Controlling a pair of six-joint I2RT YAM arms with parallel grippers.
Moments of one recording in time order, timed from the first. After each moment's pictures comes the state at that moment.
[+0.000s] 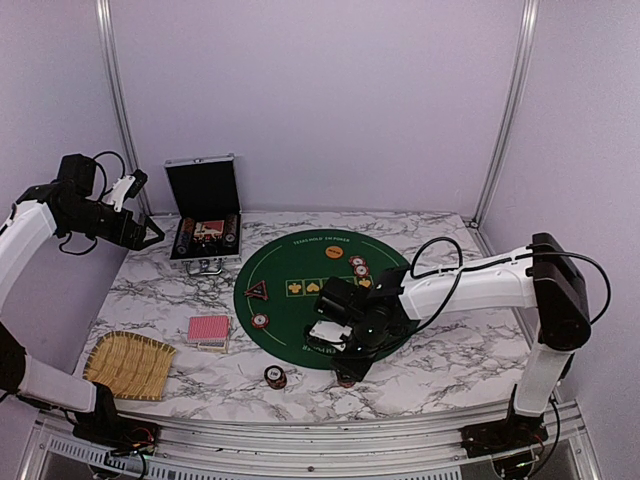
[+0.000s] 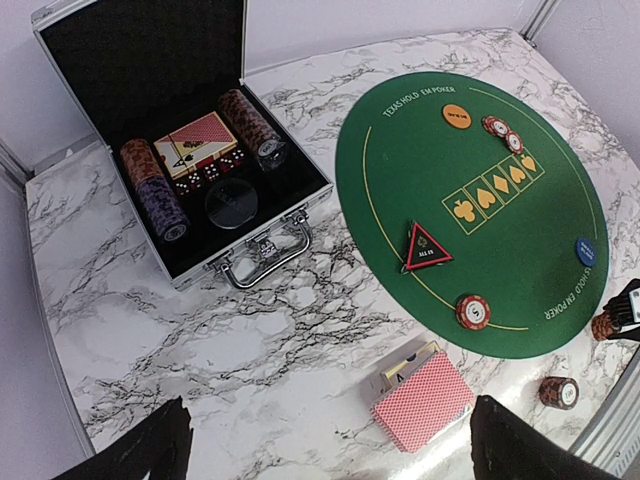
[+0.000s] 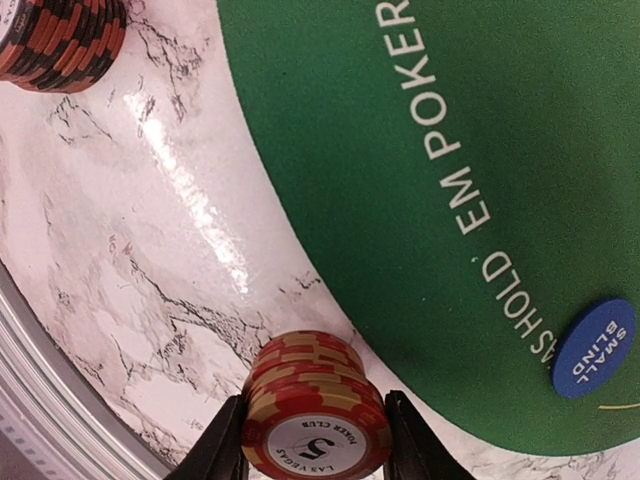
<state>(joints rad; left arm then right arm) 0.05 1.27 1.27 -0.88 0.47 0.32 1.09 1.83 1.25 -0.80 -0.04 0.05</state>
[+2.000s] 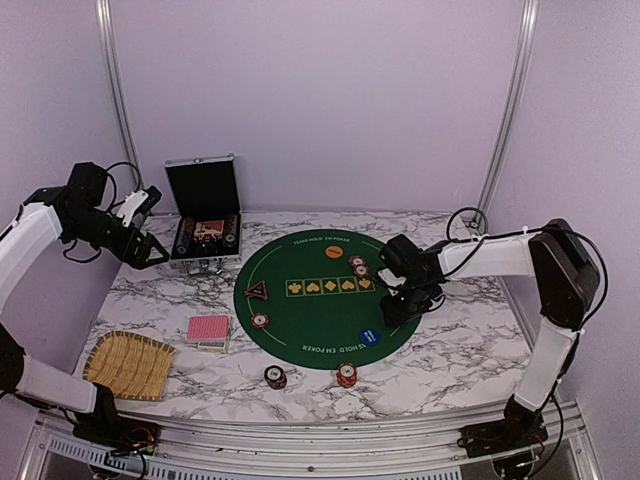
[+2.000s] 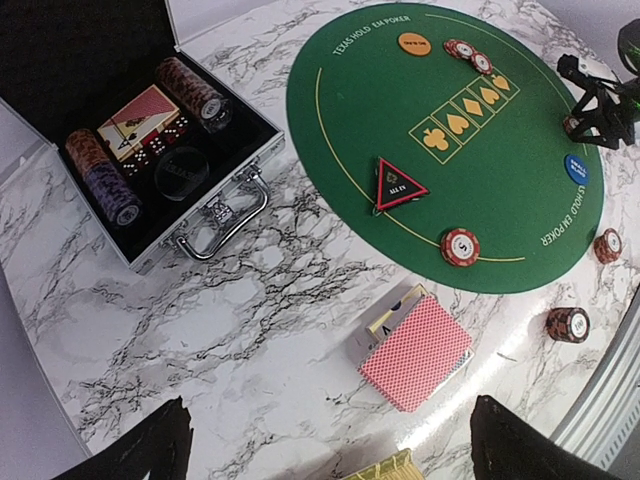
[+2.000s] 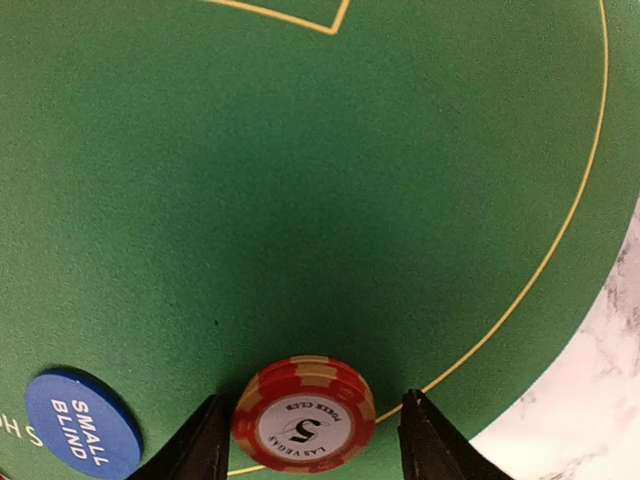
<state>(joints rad) -0.01 1.27 1.24 -0.97 0.45 0.48 0.62 1.82 1.13 -0.60 0.11 0.17</state>
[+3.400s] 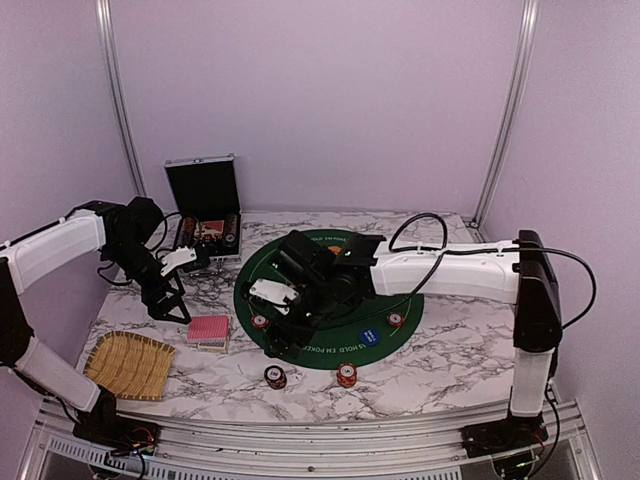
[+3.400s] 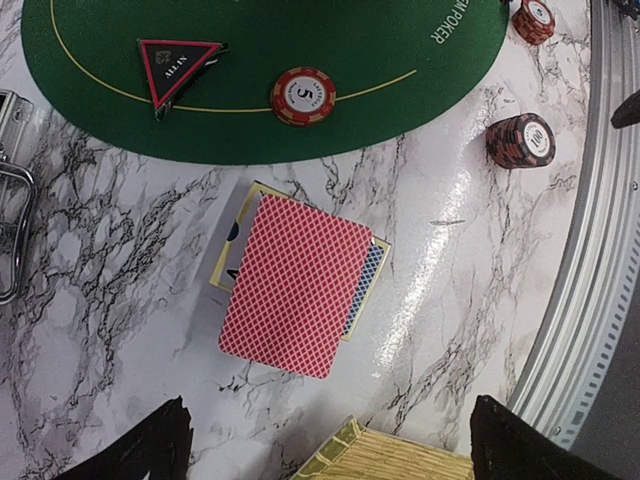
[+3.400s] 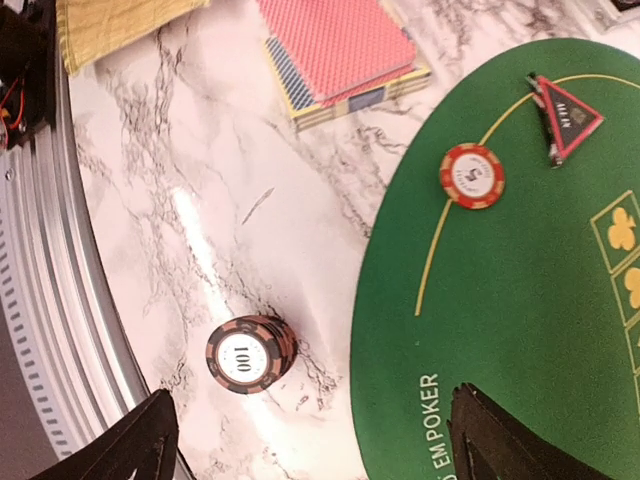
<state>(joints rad) -0.26 1.43 1.14 -1.10 0.42 0.81 1.12 1.96 1.66 -0.72 -0.12 -0.02</state>
